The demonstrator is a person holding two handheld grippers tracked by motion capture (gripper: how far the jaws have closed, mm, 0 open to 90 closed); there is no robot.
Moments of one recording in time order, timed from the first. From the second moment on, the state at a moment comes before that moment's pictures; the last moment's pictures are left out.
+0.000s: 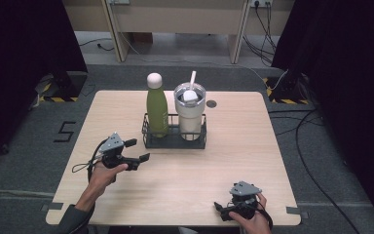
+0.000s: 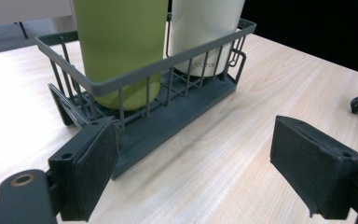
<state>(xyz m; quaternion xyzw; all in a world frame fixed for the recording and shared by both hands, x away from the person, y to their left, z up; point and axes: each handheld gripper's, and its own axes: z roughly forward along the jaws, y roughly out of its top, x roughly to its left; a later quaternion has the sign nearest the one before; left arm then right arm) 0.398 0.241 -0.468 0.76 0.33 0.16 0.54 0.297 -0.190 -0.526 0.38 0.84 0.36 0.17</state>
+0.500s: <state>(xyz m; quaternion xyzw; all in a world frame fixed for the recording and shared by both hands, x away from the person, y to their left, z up) 0.385 0.242 -0.484 0.77 0.33 0.14 0.54 0.296 -0.190 -0.526 0.38 0.84 0.36 0.17</state>
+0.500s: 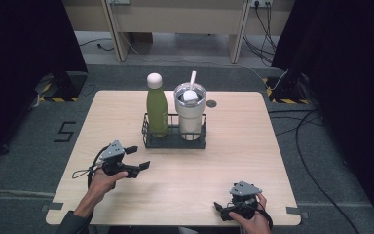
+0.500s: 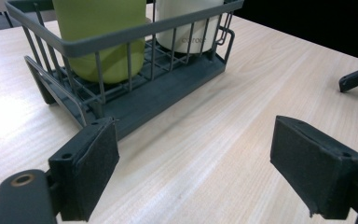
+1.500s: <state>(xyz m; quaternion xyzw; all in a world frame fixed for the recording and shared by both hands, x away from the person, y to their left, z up) 0.358 0.246 -0.504 0.79 0.32 0.14 0.50 0.296 -0.190 -0.527 0.38 0.83 0.37 0.17</state>
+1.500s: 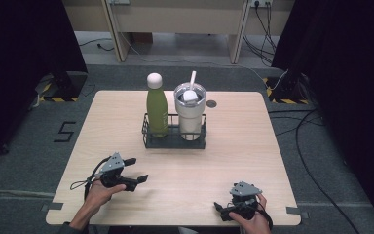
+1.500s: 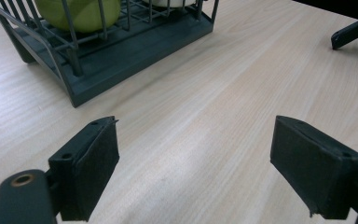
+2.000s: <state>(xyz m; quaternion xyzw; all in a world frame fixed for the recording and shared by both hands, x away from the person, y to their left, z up) 0.346 0.251 -0.514 0.81 0.32 0.13 0.48 0.296 -0.191 -0.527 0.37 0.84 0.37 0.17</state>
